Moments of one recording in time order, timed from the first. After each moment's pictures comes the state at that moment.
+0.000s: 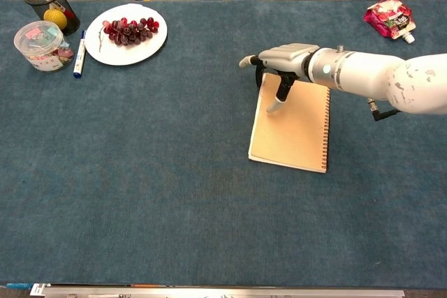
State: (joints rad) left arm 0.07 -1.07 -0.02 -1.64 1.51 1.63 -0.05; right arm 1.04 -1.53 0.09 -1.34 -0.76 0.52 -0.37
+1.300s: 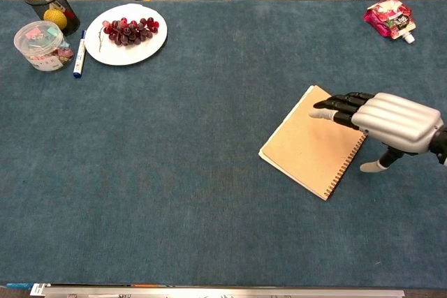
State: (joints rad) left arm 0.07 -1.07 -0.01 -1.68 1.54 1.63 -0.03; right arm 0.55 -1.33 -0.23 -1.41 -1.70 1.11 -0.10
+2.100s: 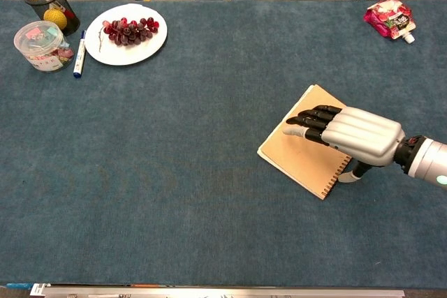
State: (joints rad) left arm 0.09 -1.06 -0.01 -1.64 1.52 1.64 -0.08; right arm 0.56 -1.45 -0.20 -1.33 -1.78 1.06 -0.14
